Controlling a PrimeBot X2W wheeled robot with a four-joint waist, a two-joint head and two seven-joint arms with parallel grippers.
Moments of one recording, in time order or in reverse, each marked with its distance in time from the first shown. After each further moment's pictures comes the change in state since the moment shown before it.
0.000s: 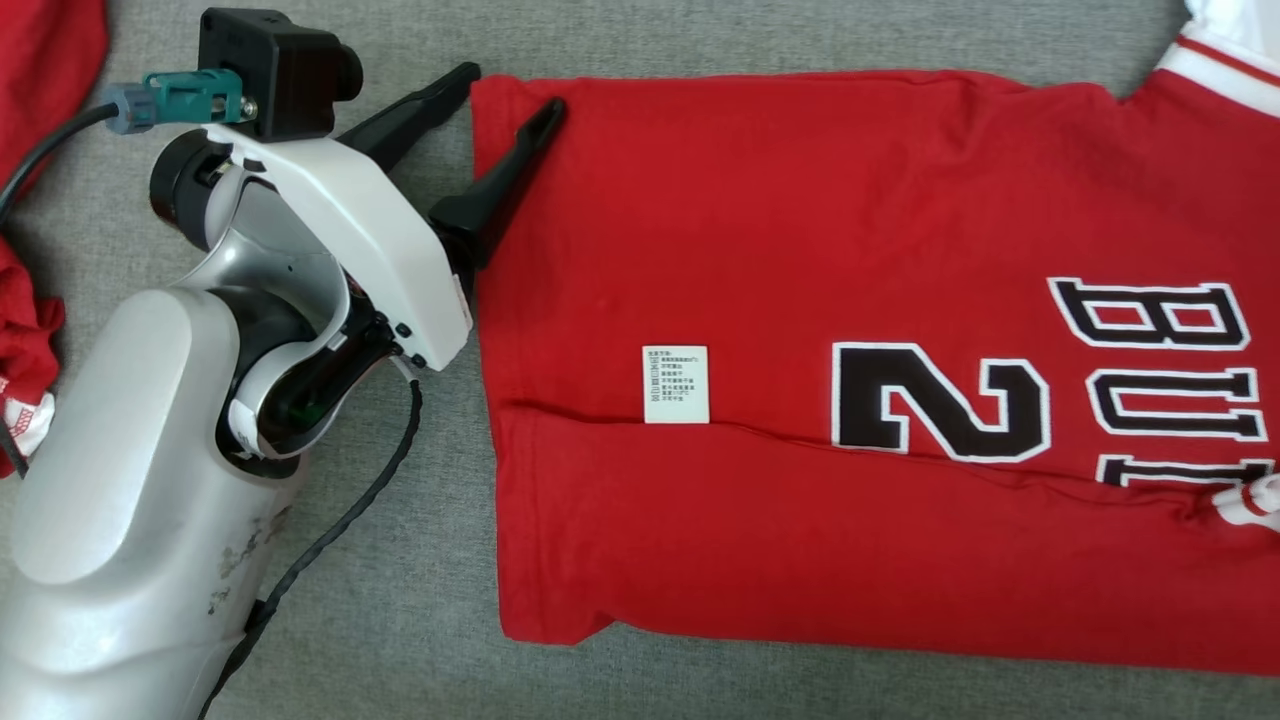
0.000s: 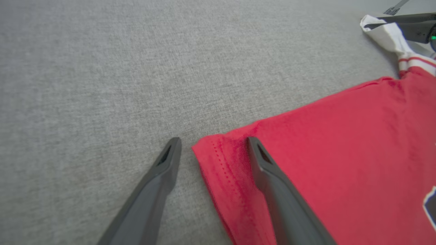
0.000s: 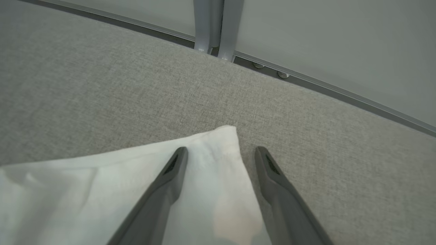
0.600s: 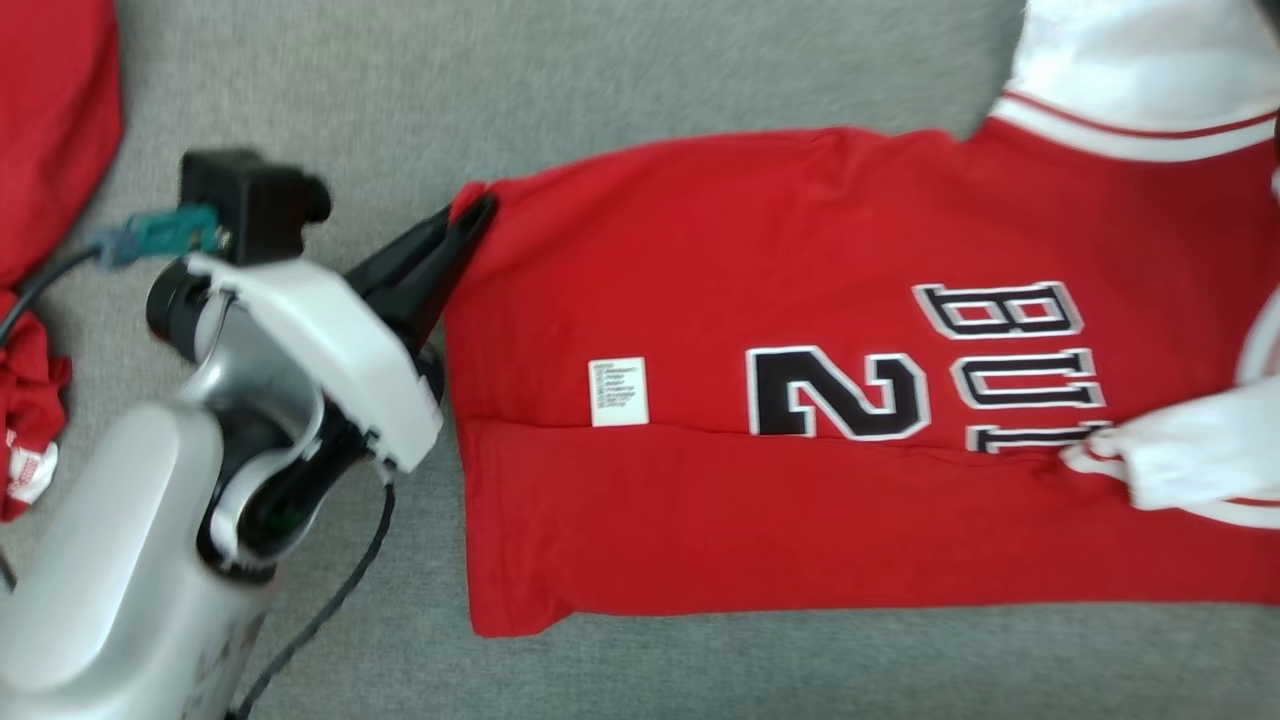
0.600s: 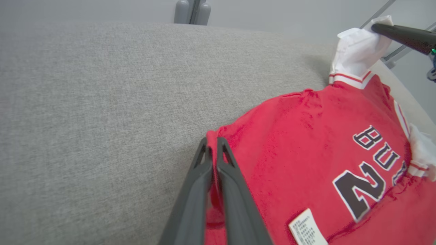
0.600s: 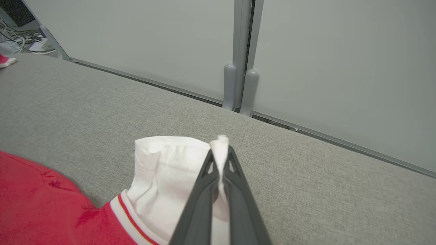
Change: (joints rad) left arm 0.169 0.052 0.021 -0.072 -0.051 -0.014 -0.071; right arm 0.163 -0.038 0.086 -0.047 0.205 -0.001 -0.365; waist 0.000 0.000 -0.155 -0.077
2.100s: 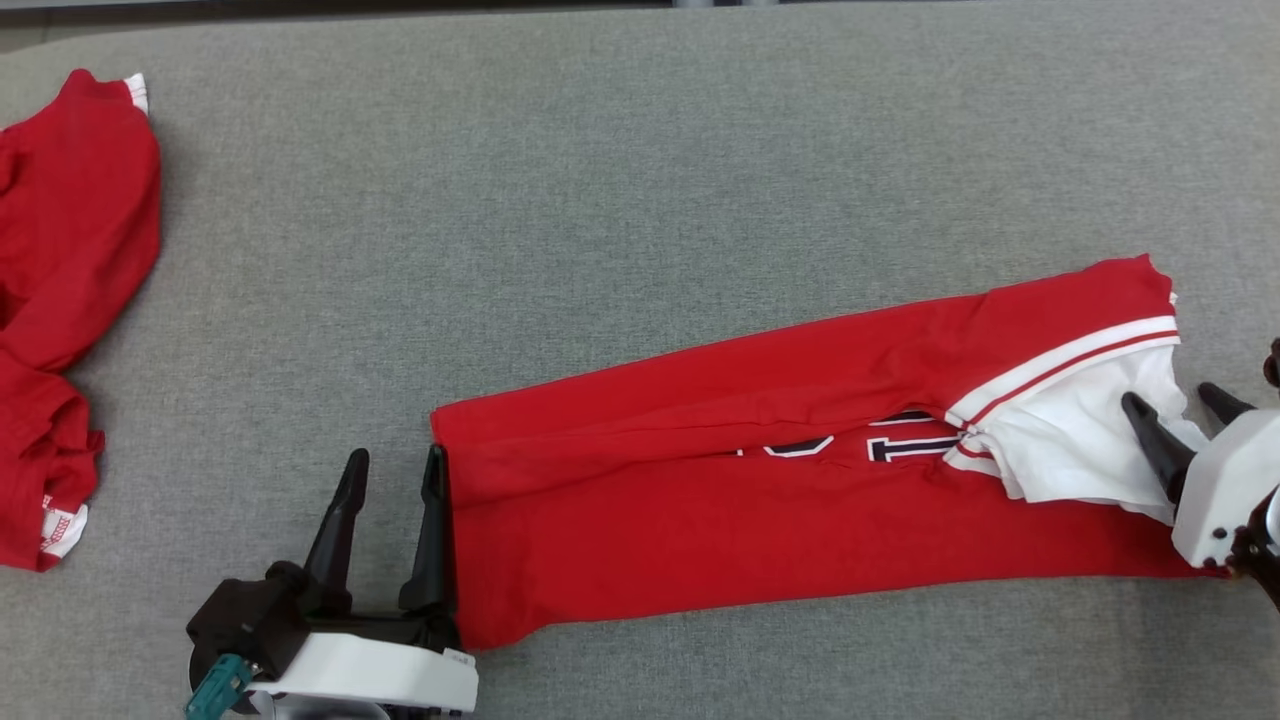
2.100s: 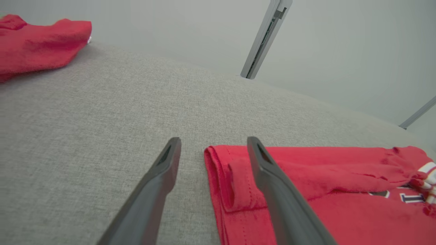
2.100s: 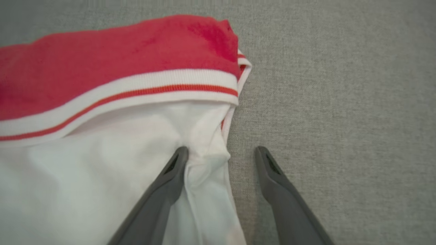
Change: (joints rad) left arm 0.558 -0.223 0.106 0.076 0.285 0.164 -0.702; right arm 0.602 0.197 -0.271 0.032 -0.244 0.001 0.083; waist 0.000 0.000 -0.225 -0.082
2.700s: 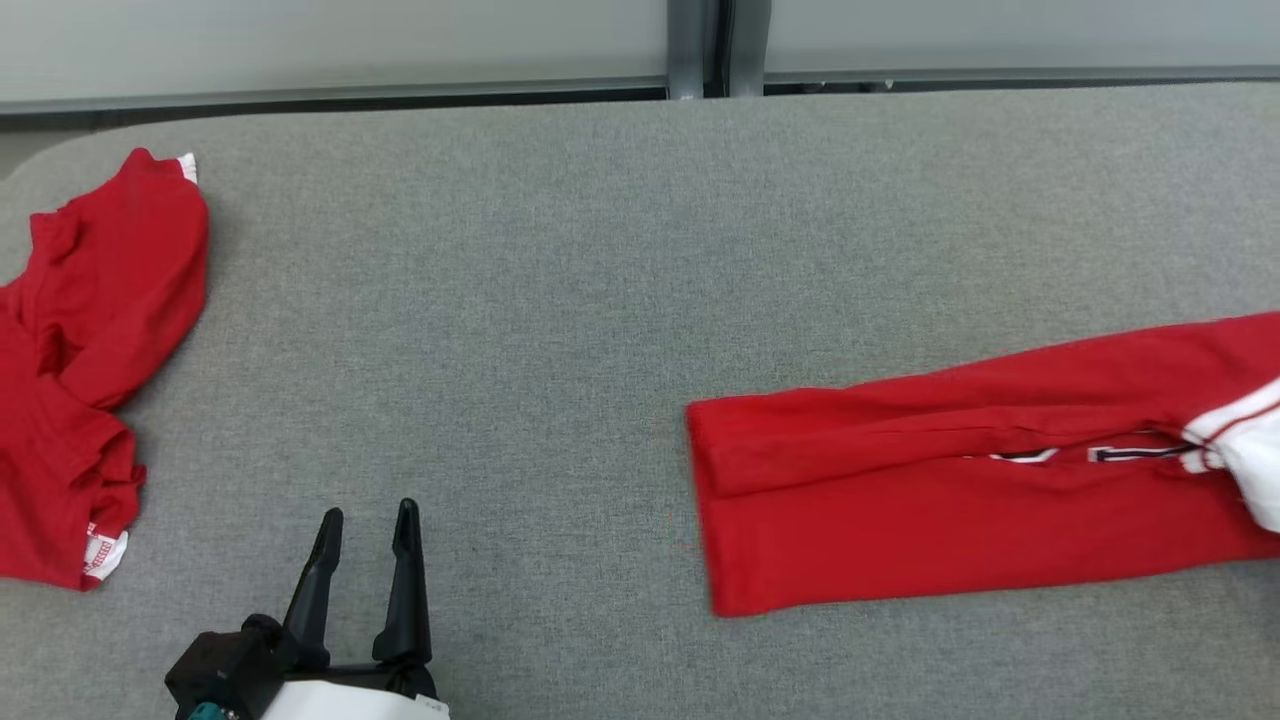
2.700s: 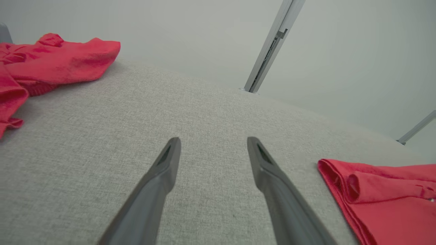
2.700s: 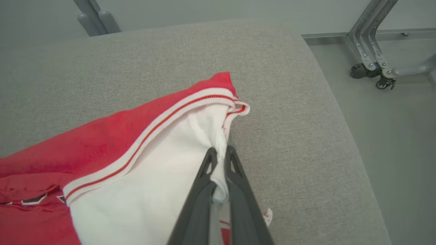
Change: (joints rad) left arm 0.065 -0.071 0.134 0.061 0.055 -0.095 -0.001; right arm 0.012 -0.284 -0.146 0.152 0.330 0.000 0.007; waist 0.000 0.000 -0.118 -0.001
